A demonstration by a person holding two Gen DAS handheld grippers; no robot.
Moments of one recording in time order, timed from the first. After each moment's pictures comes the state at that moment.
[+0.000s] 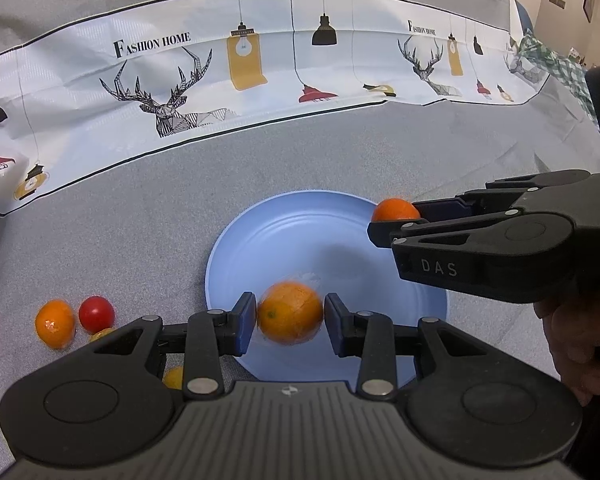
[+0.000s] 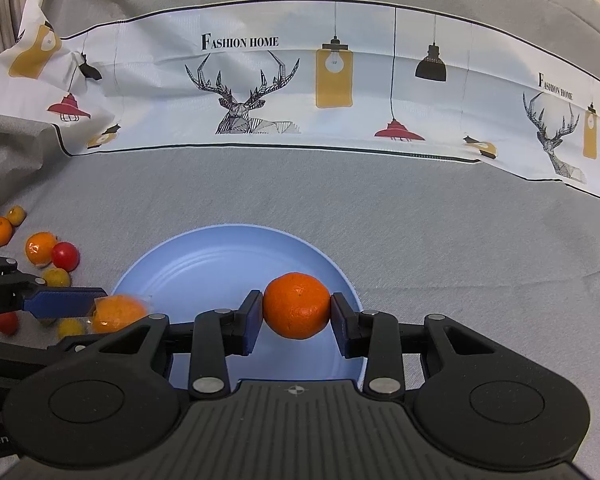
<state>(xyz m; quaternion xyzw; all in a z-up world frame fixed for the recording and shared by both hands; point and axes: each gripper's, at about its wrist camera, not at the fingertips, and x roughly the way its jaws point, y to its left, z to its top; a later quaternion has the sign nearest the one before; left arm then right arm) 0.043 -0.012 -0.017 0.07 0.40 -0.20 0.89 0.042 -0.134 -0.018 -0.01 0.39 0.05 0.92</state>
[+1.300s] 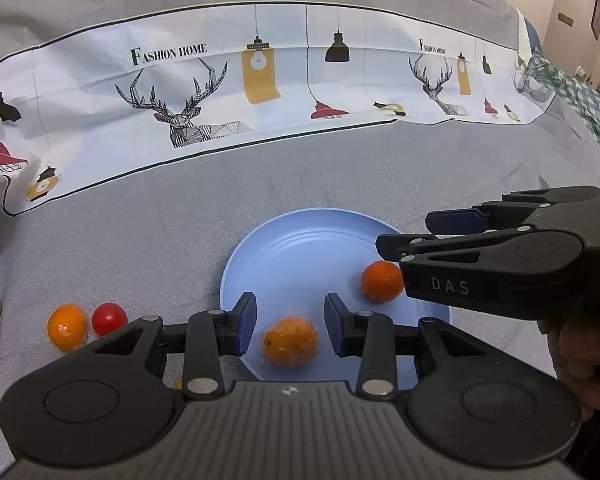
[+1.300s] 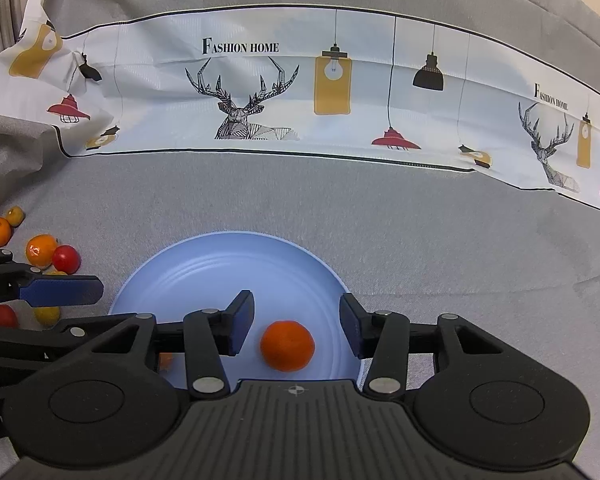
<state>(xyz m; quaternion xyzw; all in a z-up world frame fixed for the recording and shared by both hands) 0.041 -0.003 -0.007 0.05 0.39 -0.18 0.90 0.038 -0.127 -0.006 -0.02 0.39 0.04 0.92</state>
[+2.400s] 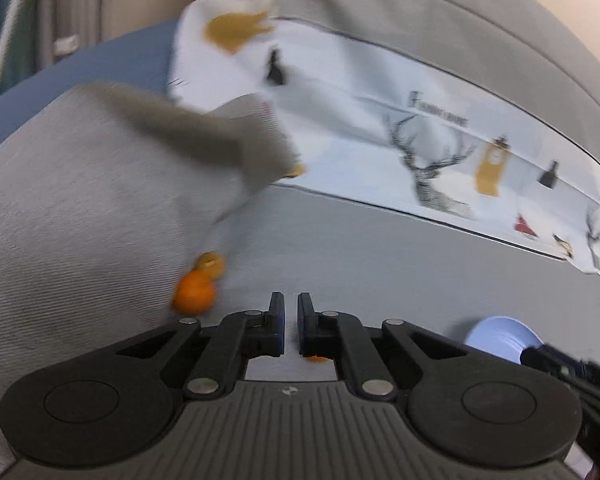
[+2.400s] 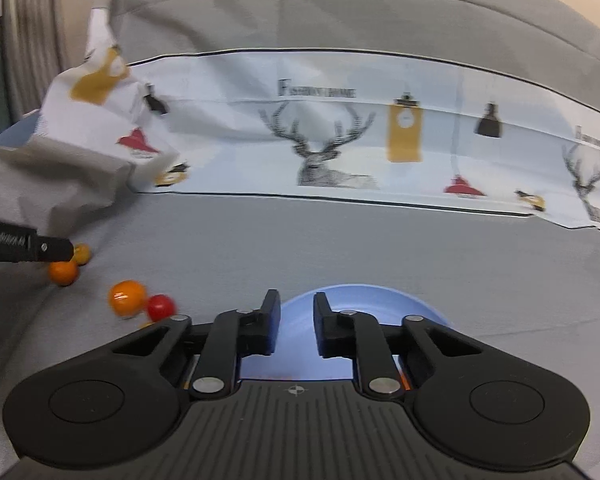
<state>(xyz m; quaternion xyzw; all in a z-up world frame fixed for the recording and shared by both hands) 0.060 0.172 0.024 -0.12 0.39 0.07 0.91 0.036 -0.035 0.011 -0.01 0.34 0.10 0.93</state>
